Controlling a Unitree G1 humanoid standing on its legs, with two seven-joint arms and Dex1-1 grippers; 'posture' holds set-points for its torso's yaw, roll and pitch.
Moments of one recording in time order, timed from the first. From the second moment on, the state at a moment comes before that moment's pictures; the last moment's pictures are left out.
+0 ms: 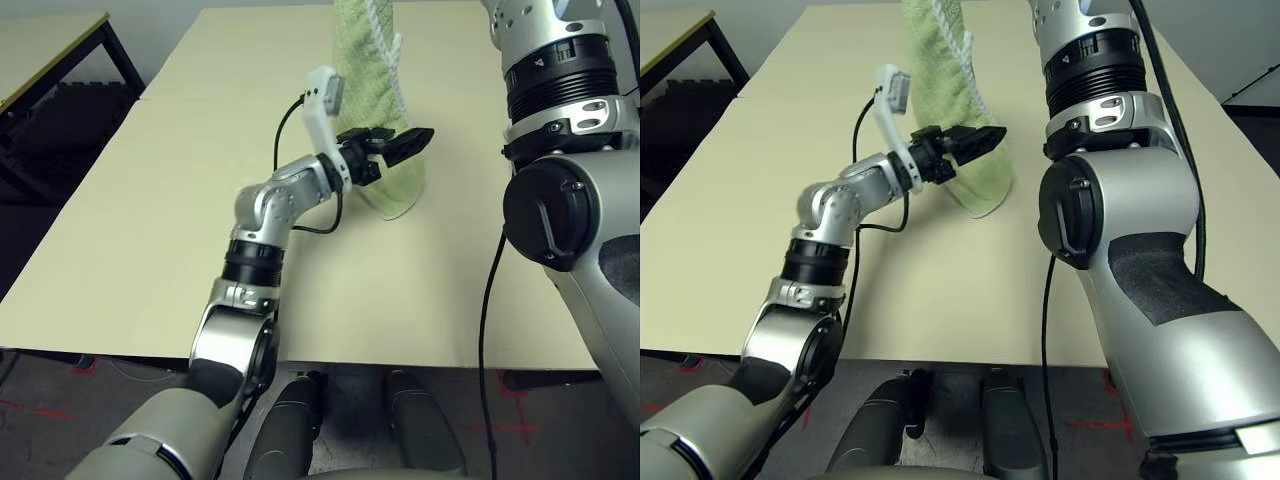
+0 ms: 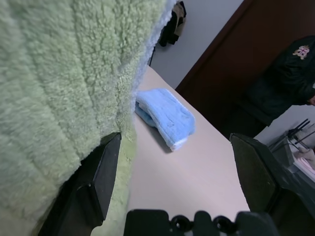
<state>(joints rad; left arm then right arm) -1.01 -0.02 0.06 0.49 -0.56 0.62 -0.51 -1.68 -0.21 -0.28 0.94 0.36 0.18 0.48</state>
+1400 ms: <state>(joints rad) -0.70 0.21 -0.18 -0.02 -0.22 0.78 -0.29 -1.68 -0.29 -0.26 0.94 0.33 0.19 0.48</state>
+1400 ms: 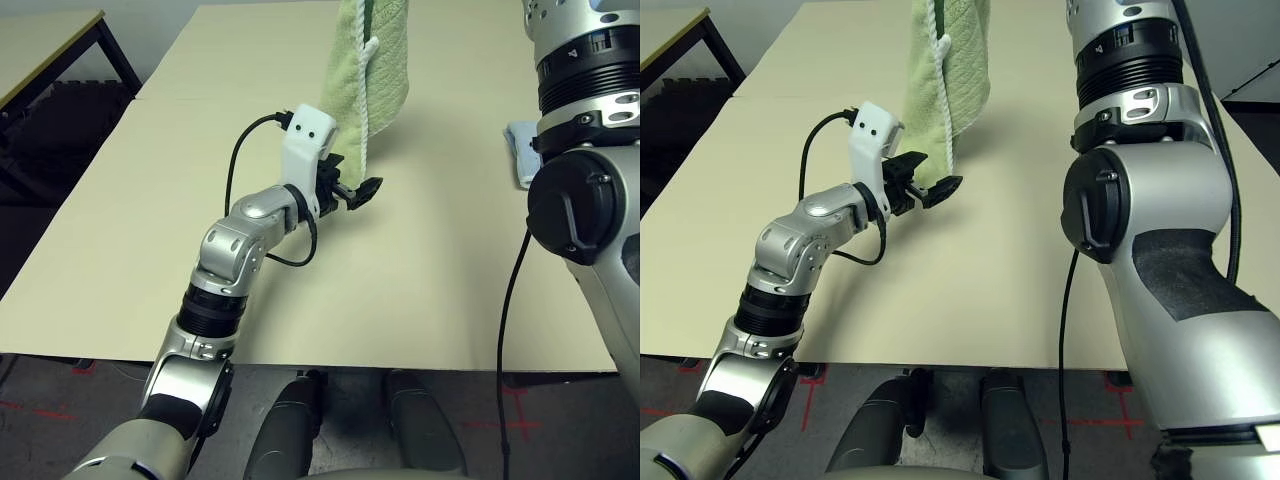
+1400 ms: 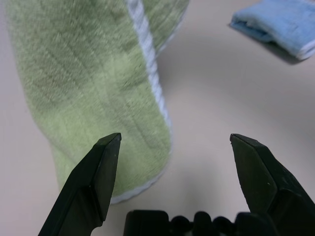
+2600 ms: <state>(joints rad) -0.79 0.08 -0.25 0.43 0.07 0.47 -0.17 -1.71 -0.29 -0.26 0.98 0.33 0.16 0.48</state>
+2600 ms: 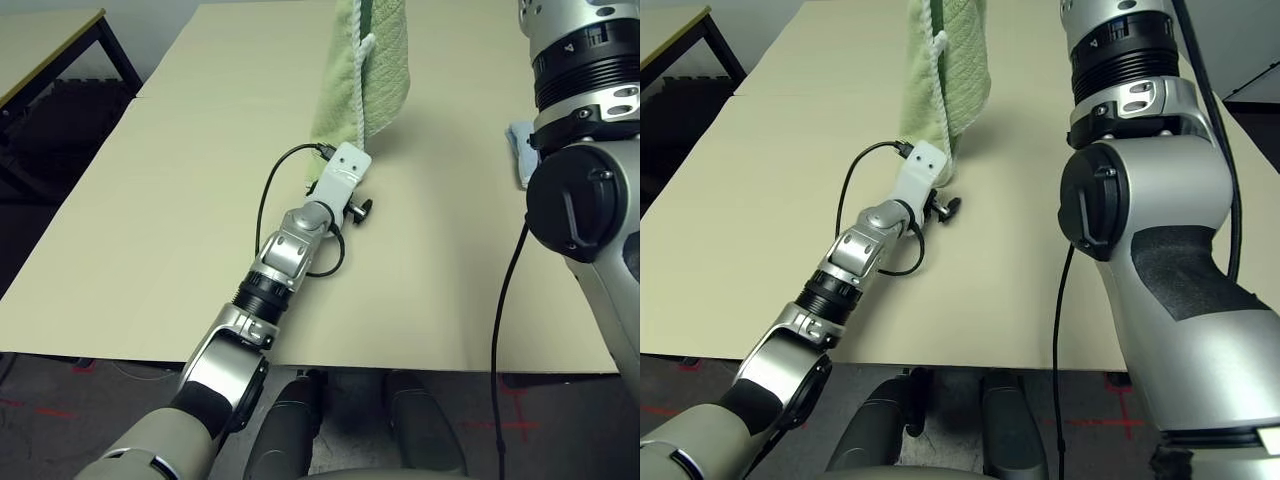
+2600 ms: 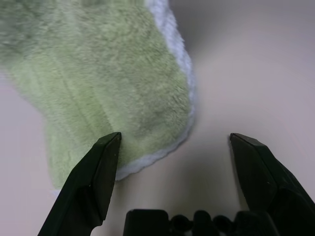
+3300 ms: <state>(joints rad) -0.81 0.03 -0.20 0.44 0.08 0.49 -0.17 -1.71 -0.29 -0.26 0.98 0.33 0.16 0.48</state>
